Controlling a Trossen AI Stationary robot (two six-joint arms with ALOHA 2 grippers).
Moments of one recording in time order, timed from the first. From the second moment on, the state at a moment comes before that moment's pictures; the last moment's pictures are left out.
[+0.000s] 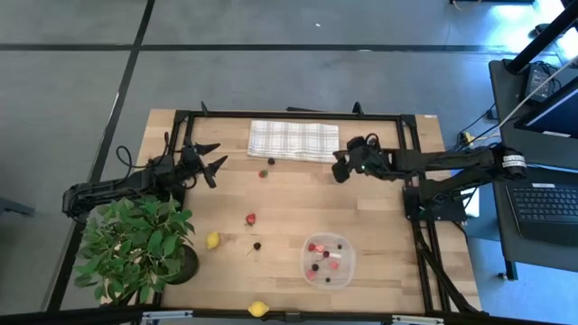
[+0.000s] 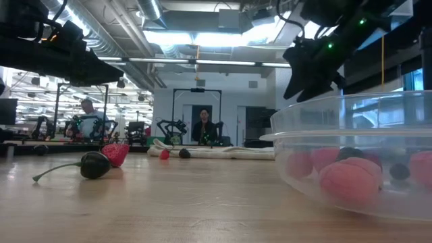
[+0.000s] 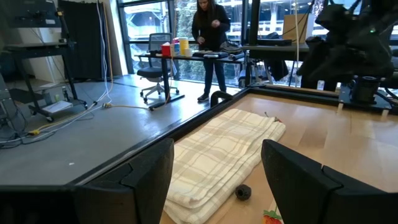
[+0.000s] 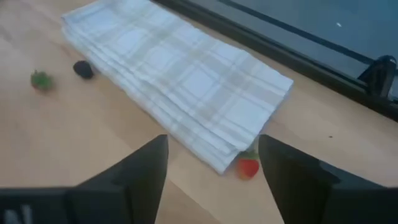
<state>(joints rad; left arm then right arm) 0.26 0.07 0.02 0.03 -0.37 0.00 -0.12 1.20 0.72 -0.34 0.56 0.58</state>
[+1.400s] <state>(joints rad) 0.26 0.07 0.02 0.03 -0.37 0.00 -0.41 1.65 0.72 -0.22 0.34 0.46</state>
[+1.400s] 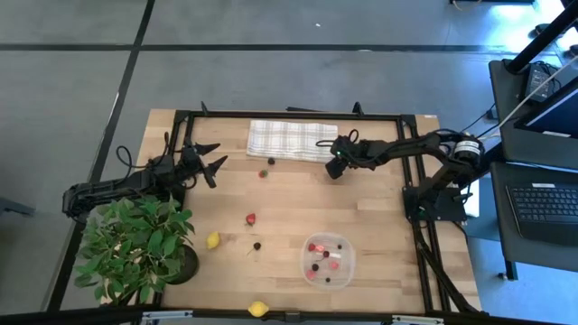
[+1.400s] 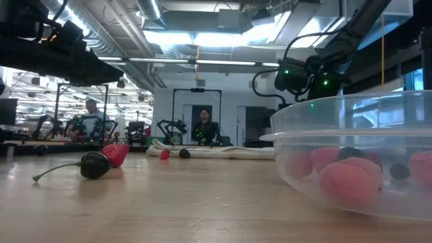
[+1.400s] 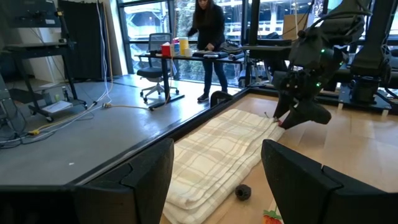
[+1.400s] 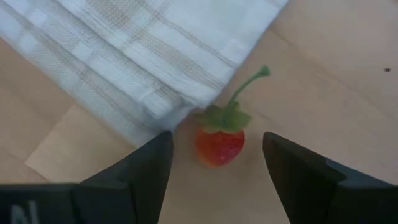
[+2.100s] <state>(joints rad) 0.26 0.07 0.02 0.03 -0.37 0.01 -0.41 1.67 0.72 -0.19 0.33 0.44</state>
